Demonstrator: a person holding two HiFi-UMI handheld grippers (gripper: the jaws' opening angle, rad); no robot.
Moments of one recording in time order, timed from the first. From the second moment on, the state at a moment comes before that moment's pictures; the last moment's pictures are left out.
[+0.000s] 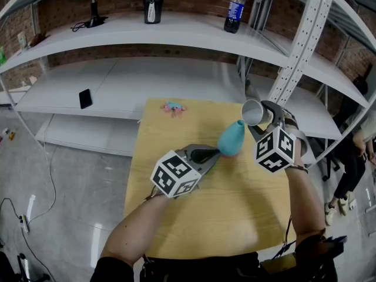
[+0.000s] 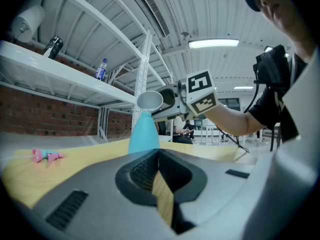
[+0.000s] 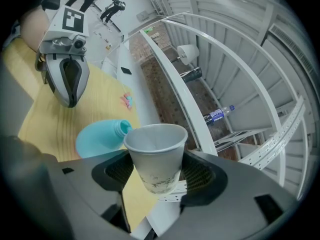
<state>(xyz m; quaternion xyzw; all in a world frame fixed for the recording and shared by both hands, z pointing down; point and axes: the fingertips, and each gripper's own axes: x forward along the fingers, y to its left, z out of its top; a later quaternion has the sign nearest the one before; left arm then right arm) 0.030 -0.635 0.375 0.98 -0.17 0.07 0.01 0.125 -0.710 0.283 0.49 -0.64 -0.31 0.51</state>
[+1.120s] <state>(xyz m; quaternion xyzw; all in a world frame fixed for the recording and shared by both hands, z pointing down) 0.029 -0.635 0.376 0.98 -0.17 0.07 0.02 0.207 -0.708 0.373 0.55 -0.81 0.13 0.17</state>
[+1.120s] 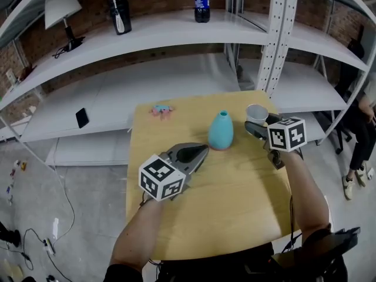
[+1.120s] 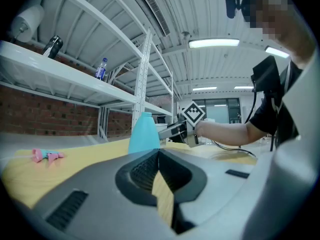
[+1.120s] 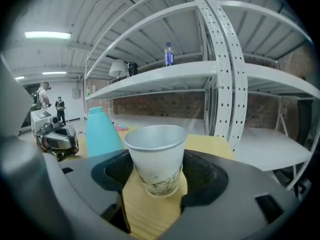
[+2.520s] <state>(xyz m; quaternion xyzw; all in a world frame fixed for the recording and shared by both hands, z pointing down) -0.005 -0.496 0.357 0.96 -0.27 0.03 0.02 0.178 -0.461 0.334 0.50 -0.86 0.06 0.07</state>
